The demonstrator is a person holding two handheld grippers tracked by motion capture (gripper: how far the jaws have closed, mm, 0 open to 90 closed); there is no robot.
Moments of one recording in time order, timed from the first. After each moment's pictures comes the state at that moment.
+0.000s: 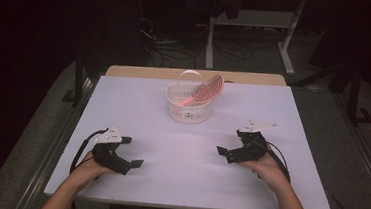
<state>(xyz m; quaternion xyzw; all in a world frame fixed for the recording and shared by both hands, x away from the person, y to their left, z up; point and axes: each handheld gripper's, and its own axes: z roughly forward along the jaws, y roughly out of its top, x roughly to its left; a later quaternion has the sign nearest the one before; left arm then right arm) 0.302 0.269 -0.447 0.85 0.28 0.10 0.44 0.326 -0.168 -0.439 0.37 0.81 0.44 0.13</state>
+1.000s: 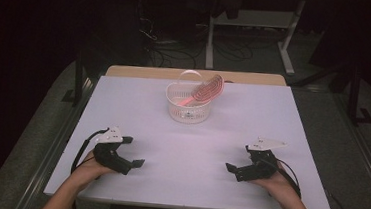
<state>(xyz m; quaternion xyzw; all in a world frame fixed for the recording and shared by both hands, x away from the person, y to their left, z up) 0.302 0.267 -0.447 0.85 0.28 0.10 0.44 0.288 -0.191 -0.457 0.38 0.81 0.42 0.14</state>
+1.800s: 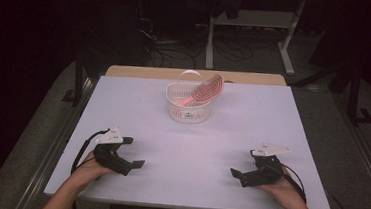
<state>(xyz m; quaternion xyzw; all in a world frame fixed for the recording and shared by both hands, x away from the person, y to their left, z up) 0.301 0.267 -0.448 0.85 0.28 0.10 0.44 0.278 -0.202 -0.463 0.37 0.82 0.41 0.14</state>
